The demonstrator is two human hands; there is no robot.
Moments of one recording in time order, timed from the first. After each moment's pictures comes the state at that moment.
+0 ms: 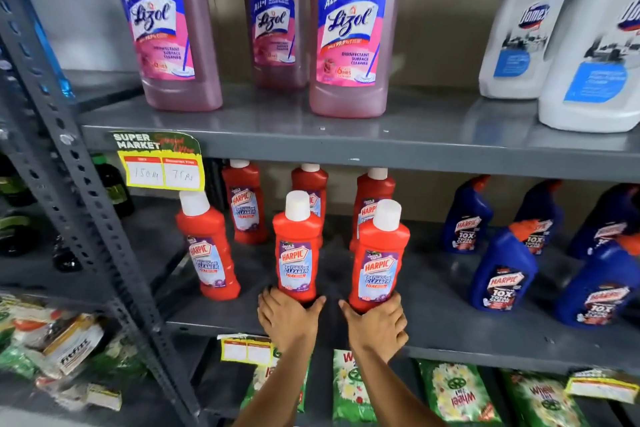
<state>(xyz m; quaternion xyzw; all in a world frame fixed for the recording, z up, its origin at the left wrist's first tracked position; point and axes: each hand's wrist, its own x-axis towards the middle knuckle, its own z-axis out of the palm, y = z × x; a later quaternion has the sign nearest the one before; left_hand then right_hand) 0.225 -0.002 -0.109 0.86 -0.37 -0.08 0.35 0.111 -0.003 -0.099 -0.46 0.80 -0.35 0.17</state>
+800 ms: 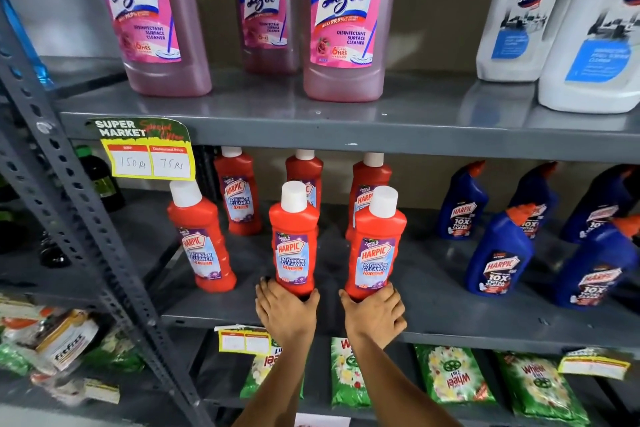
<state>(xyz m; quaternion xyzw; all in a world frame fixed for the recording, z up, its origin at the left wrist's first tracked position) 0.223 0.007 -0.108 0.84 -0.38 -0.09 0.37 0.114 -0.010 -0.109 -0.45 0.82 -0.31 0.13</state>
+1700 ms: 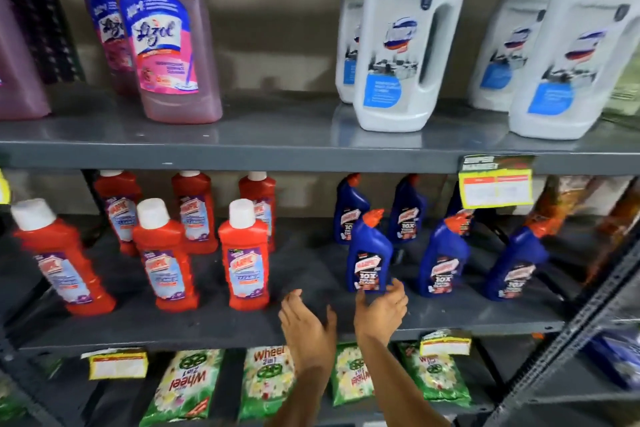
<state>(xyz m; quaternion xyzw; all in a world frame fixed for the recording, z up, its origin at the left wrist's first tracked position) -0.025 0.029 -0.076 0.72 -0.52 -0.13 0.44 -0.115 -0.003 -0.058 -0.38 0.75 -0.51 0.17</state>
